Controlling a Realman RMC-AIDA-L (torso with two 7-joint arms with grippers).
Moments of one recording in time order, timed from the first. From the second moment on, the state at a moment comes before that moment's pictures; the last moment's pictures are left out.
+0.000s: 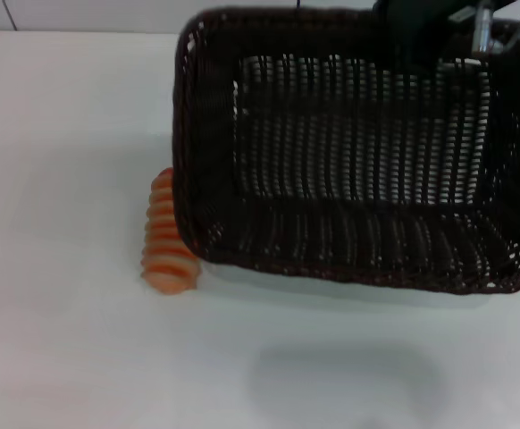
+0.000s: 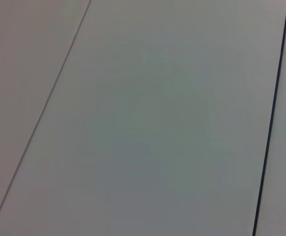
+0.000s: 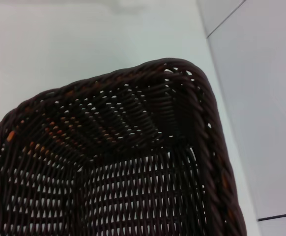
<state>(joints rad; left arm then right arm) -0.32 -2.07 -1.79 -0.30 2.81 1.28 -0.34 0.87 2.04 -1.45 -1.80 0.53 1.77 -0.87</state>
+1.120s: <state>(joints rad) -0.33 -2.07 -1.78 -0.27 2.79 1.28 -0.34 0.90 2.07 -1.63 -1.50 0.52 1.57 -0.95</state>
